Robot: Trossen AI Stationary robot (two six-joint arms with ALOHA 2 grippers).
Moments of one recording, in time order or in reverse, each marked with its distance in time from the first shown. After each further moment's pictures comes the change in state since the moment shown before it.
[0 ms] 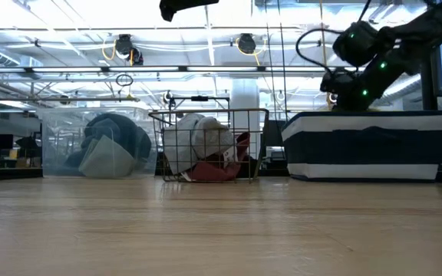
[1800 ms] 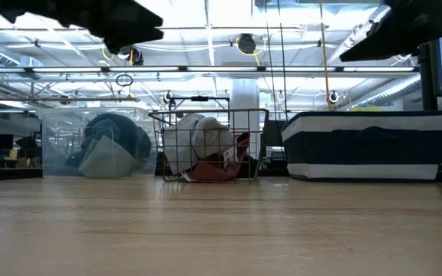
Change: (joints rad) left arm -0.105 -0.311 -0.481 0.227 -0.191 -0.044; right arm 0.890 -0.440 -0.001 -0.193 0.015 0.351
